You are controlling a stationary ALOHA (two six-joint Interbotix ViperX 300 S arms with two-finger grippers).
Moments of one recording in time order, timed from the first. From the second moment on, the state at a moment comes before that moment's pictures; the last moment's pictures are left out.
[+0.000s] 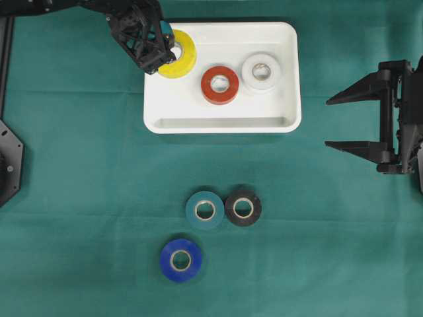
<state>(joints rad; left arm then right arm) 0.44 -0.06 0.24 0.01 0.92 0.02 -0.11 -0.77 1.06 -0.06 0.17 0.09</state>
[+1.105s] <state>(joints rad) 0.48 0.20 0.37 0.01 0.61 0.08 -0.11 -0.76 1.06 -0.06 0.17 0.09</state>
